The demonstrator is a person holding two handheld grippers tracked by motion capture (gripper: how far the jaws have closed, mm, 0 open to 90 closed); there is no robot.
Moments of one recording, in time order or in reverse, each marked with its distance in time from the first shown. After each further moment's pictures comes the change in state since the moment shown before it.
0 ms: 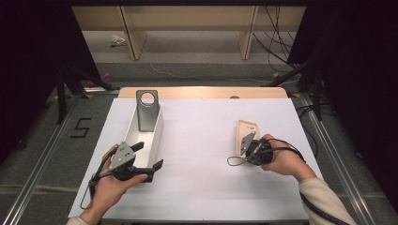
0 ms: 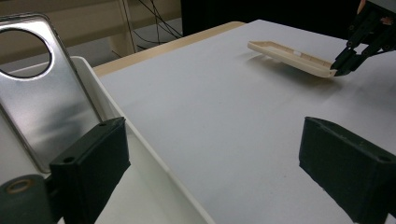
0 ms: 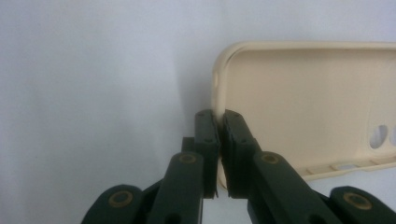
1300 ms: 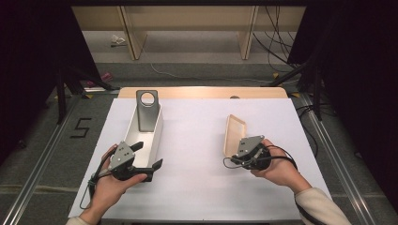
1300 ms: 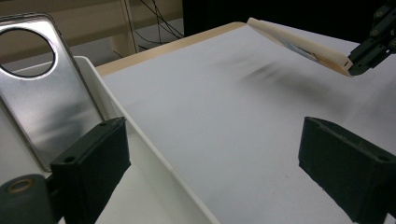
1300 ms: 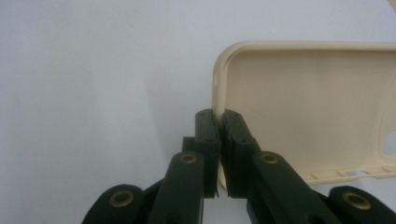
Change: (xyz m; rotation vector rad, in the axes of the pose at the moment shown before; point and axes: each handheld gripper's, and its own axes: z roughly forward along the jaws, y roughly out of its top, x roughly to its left) left arm 0.001 0.000 -0.001 -0.001 0.007 -0.006; right arm 0.028 0.013 -0.017 -0.351 -0.008 0.076
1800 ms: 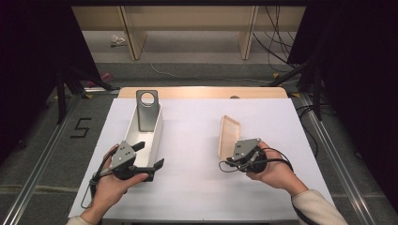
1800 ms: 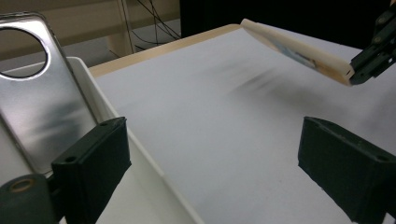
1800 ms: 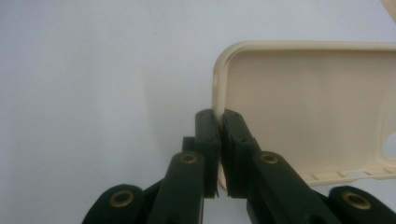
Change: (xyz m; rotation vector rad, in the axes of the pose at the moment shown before) left arm -0.003 0.005 0.002 -0.012 -0.026 -0.029; right arm 0.012 0.012 0.002 -0.039 0.019 -0.028
